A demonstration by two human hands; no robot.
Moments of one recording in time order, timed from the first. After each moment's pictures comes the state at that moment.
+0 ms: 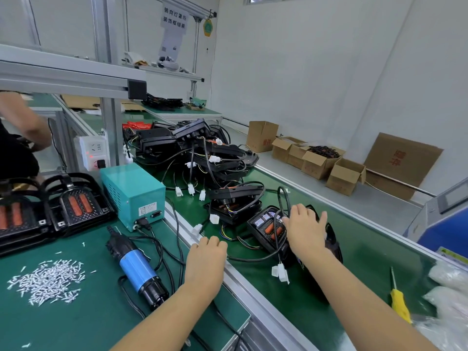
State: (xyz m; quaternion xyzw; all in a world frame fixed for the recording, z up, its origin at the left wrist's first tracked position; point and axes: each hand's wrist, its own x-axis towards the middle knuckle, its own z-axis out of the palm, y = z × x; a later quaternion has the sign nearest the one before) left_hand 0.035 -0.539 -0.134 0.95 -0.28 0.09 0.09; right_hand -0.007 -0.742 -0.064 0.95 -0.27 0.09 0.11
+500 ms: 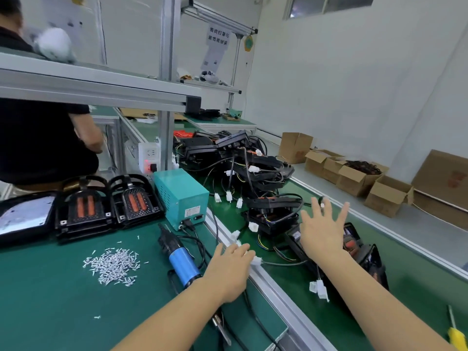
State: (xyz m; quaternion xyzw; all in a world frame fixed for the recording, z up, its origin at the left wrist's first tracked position) left_hand 0.034 -0.490 -0.113 0.93 -0.35 -0.02 0.08; right_hand 0.021 -0.697 -0.045 0.95 -0.19 0.06 0.22
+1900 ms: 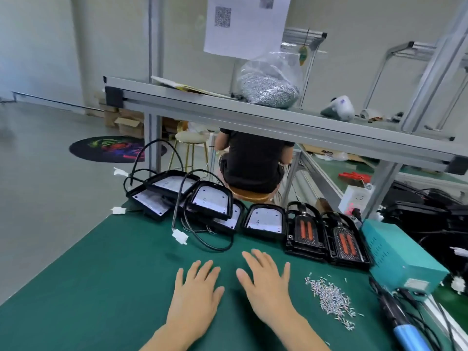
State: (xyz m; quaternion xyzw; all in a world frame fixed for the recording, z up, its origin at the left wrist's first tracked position) left_hand -0.078 -0.100 -0.153 0.97 0.19 0.07 0.11; right_hand 0.009 -0.232 -0.117 0.94 0.29 -0.04 -0.16
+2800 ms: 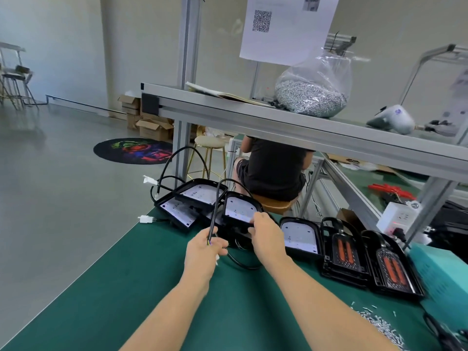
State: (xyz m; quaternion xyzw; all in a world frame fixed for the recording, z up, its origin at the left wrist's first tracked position) left_hand -0.044 -0.019 -0.089 0.60 0.28 0.28 0.70; right_hand 0.087 -0.101 -0.076 0.92 0.33 0.13 -0.17
